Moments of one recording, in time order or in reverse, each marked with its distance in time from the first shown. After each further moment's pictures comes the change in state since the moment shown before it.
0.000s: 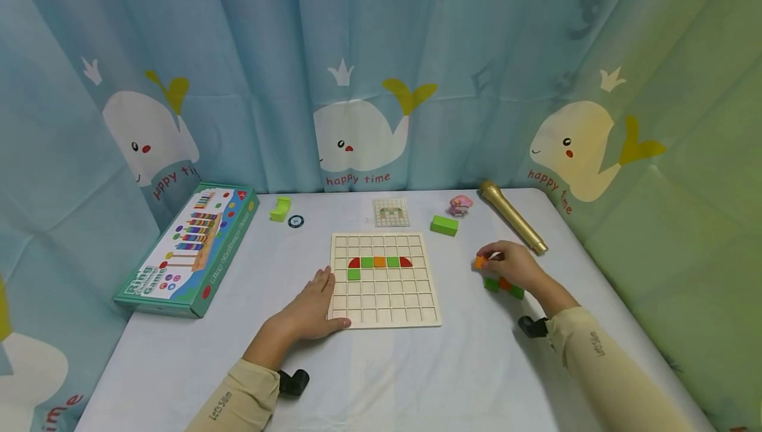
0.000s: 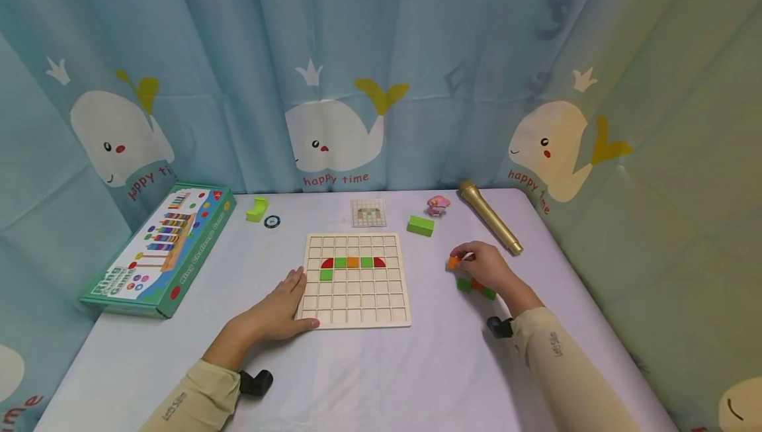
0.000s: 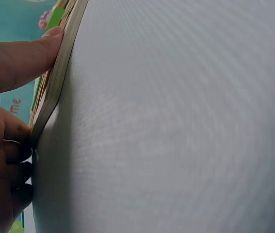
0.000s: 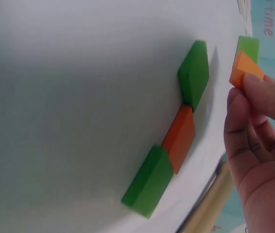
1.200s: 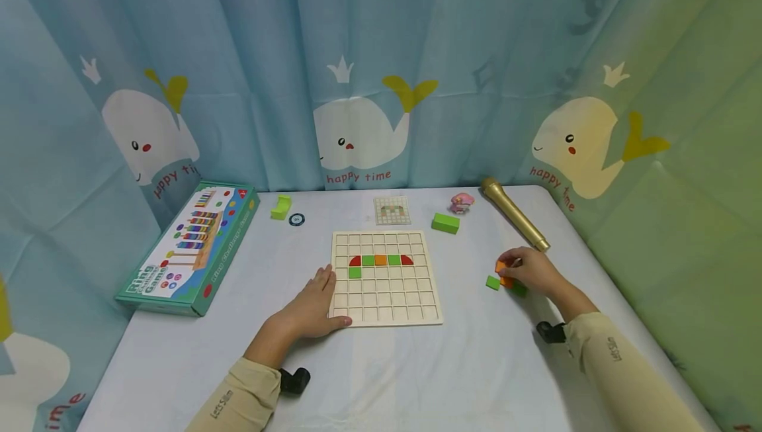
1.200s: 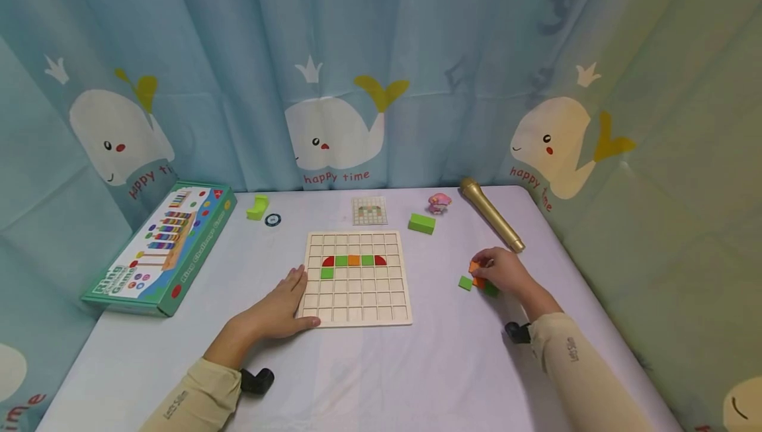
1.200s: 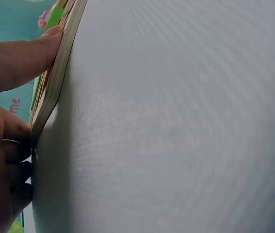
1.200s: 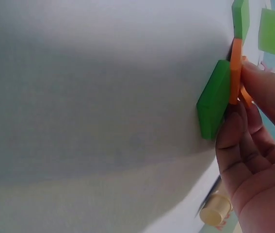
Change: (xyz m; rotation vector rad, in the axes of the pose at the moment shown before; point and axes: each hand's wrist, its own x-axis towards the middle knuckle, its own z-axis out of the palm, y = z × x) left_hand -0.001 0.001 -0.003 0.003 -0.013 -0.008; right_hand -0.015 0.033 -0.010 -0.063 -0.032 0.051
